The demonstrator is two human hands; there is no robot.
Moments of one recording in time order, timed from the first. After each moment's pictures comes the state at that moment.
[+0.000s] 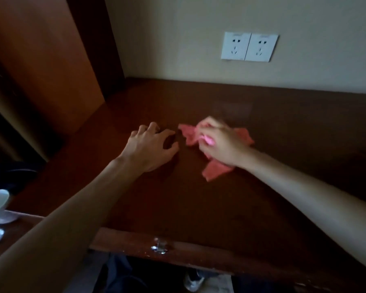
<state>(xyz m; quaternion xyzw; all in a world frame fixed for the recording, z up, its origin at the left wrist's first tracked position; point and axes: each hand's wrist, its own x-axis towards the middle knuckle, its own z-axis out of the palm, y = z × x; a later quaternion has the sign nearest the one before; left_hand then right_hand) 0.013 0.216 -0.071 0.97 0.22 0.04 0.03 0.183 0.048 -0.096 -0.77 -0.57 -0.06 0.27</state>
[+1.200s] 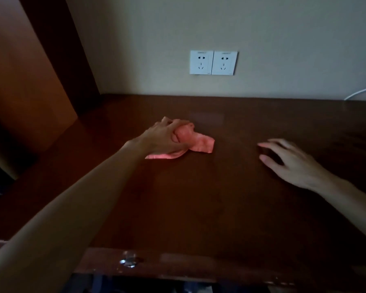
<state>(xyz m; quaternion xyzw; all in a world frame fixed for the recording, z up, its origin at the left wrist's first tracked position) 0.132 0.196 -0.068 0.99 0.09 0.04 0.12 0.247 -0.170 -0.078 -0.94 -0.33 0.02 0.12</state>
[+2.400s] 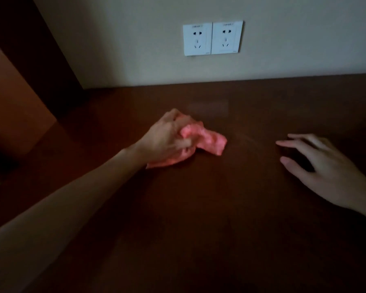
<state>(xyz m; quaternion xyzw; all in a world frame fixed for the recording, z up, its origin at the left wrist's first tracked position) 0.174 0.206 -0.094 0.97 -0.06 0.12 0.18 0.258 -0.171 -0.090 -0.94 -0.30 0.04 0.18</state>
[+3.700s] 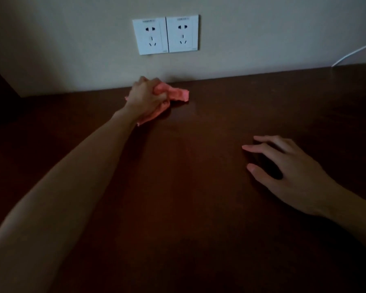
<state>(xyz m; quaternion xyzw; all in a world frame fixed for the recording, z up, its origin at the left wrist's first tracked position) 0.354 0.241 -0.093 0.97 0.09 0.15 0.18 0.261 -0.171 -0.088 -0.94 -0.30 0.05 0.16</state>
